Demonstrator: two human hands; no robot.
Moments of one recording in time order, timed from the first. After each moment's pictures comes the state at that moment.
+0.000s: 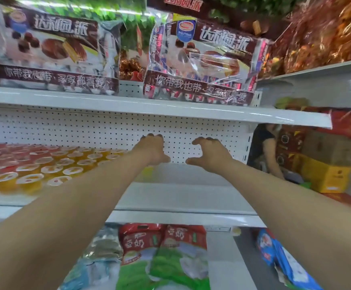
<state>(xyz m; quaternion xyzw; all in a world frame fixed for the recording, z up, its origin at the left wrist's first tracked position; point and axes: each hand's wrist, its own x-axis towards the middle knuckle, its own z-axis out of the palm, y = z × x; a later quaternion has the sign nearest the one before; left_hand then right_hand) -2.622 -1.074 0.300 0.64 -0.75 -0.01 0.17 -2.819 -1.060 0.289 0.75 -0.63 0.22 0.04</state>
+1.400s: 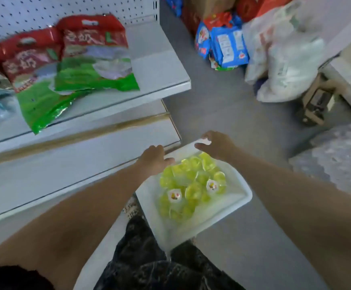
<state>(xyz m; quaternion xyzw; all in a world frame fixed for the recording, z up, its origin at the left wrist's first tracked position) -2.793 -0.851 -0.201 0.50 -0.77 -0.36 -0.16 -3.000 -0.780 -0.166 0.46 -0.82 0.06 -0.34</state>
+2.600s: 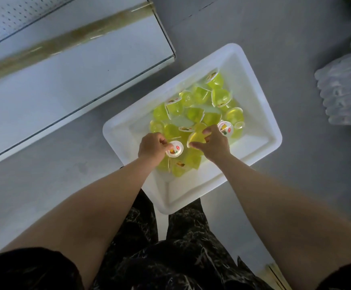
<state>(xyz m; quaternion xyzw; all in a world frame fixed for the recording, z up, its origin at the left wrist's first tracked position) -2.781 -0.776 -0.433 0.57 -0.66 -0.47 -0.17 -2.952 -0.679 -0.407 0.17 -0.86 0.09 -0.47</state>
